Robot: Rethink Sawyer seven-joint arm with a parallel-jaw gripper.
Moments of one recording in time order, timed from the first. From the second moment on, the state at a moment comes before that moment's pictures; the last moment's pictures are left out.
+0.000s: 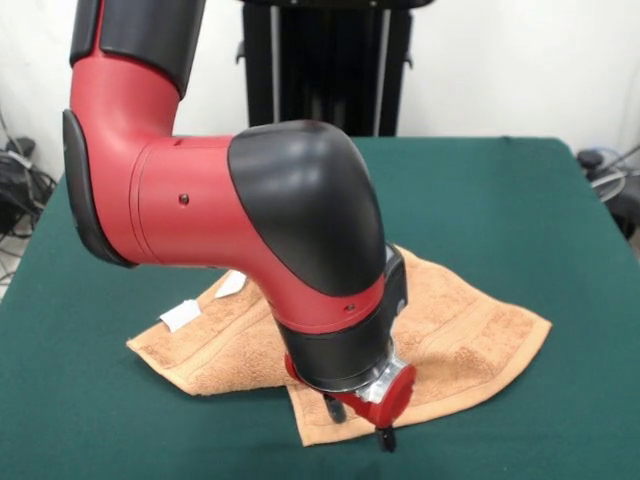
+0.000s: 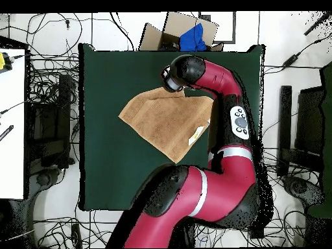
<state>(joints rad) -0.36 -0.11 0.28 0.82 -0.08 0.94 2.14</state>
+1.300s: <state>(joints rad) -0.36 0.01 0.28 0.61 -0.08 1.09 2.14</state>
